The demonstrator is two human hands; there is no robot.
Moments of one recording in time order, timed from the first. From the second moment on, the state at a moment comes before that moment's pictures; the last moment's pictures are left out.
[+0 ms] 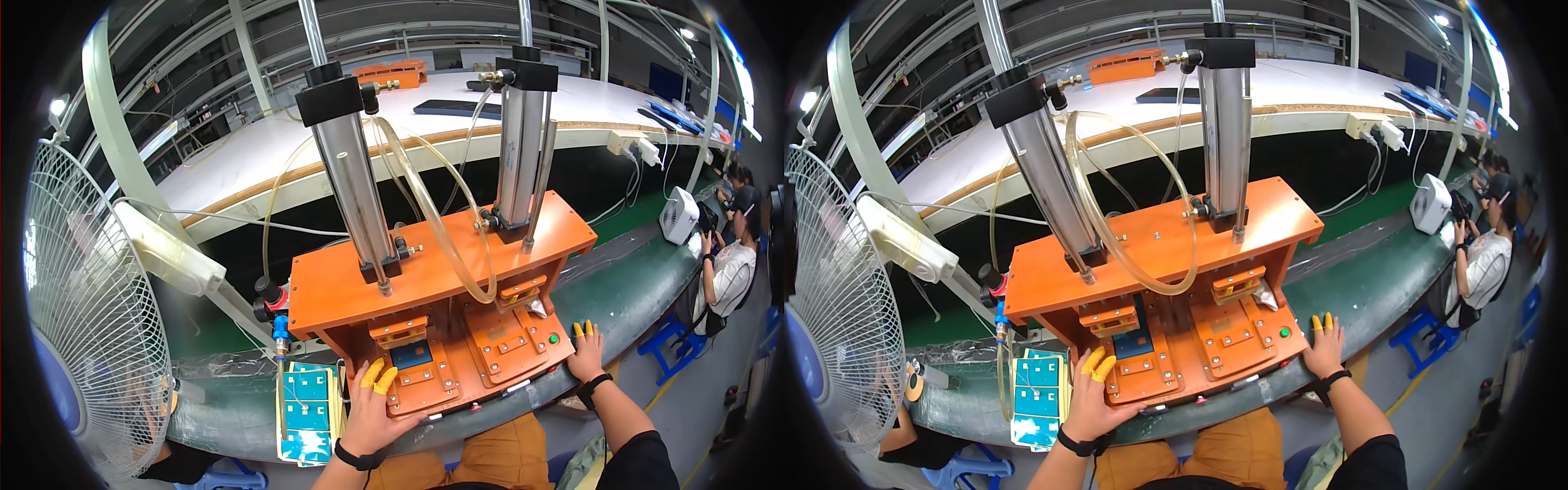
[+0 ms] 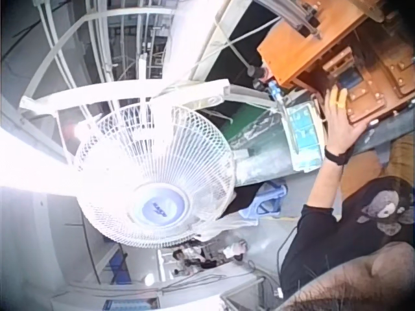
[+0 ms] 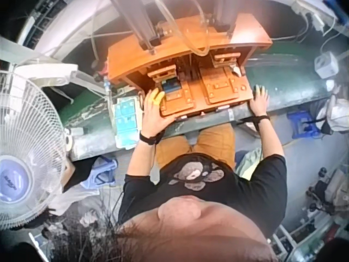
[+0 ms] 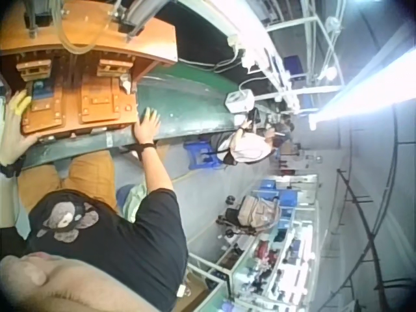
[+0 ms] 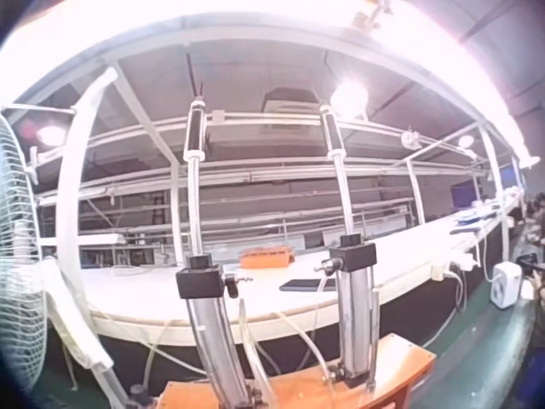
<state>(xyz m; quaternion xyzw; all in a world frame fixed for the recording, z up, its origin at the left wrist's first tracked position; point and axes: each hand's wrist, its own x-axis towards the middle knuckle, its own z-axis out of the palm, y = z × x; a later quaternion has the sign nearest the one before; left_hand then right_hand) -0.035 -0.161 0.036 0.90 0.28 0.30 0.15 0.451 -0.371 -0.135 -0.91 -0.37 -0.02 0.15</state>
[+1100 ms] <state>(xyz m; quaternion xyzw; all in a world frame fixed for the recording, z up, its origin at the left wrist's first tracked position) -0.034 -0.157 0.014 0.89 0.28 0.31 0.19 0.440 -0.365 -0.124 -0.92 -0.35 -0.05 0.18</state>
